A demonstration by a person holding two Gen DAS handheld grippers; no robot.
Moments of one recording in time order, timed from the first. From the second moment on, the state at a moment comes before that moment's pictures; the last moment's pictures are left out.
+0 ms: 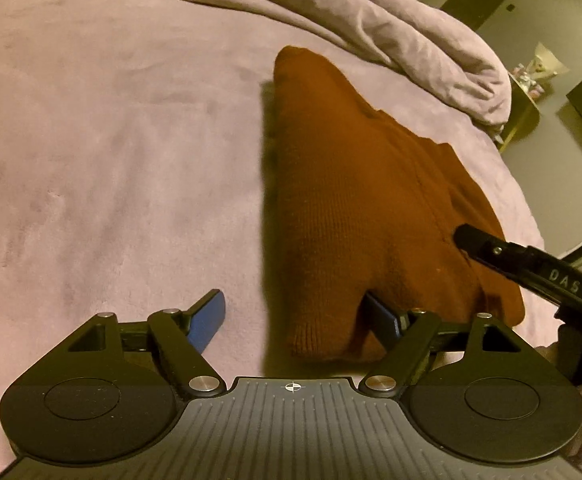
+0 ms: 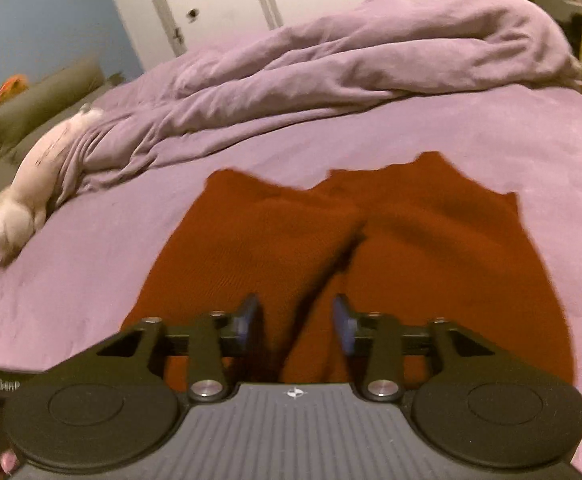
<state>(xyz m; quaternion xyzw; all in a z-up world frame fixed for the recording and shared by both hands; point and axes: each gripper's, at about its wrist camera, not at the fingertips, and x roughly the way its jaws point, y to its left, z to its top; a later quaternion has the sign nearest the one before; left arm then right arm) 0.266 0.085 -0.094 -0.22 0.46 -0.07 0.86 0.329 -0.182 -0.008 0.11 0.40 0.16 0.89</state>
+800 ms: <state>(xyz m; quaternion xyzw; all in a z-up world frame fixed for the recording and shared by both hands) 0.237 0.061 -0.071 -0.13 0.44 -0.04 0.89 0.314 -0.115 0.018 -0.20 0.30 0.17 0.92</state>
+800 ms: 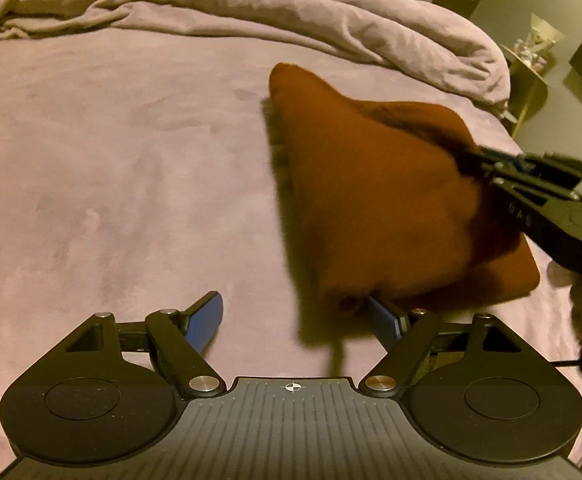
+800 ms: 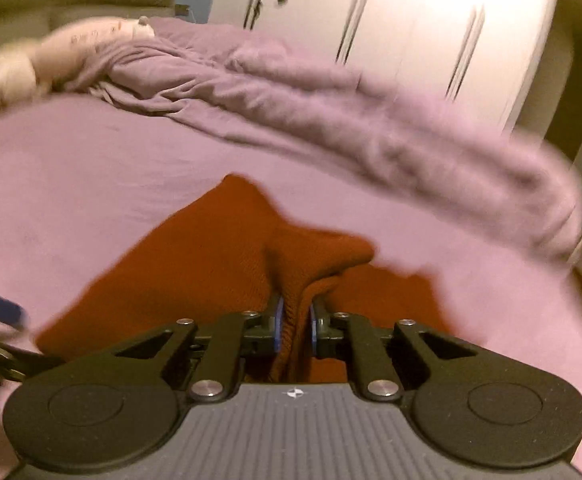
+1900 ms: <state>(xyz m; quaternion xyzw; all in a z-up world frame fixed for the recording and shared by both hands) 0.243 0.061 -0.087 -0.13 0.46 0.01 0.88 0.364 -0.167 -0.018 0.08 0.44 0.23 0.86</state>
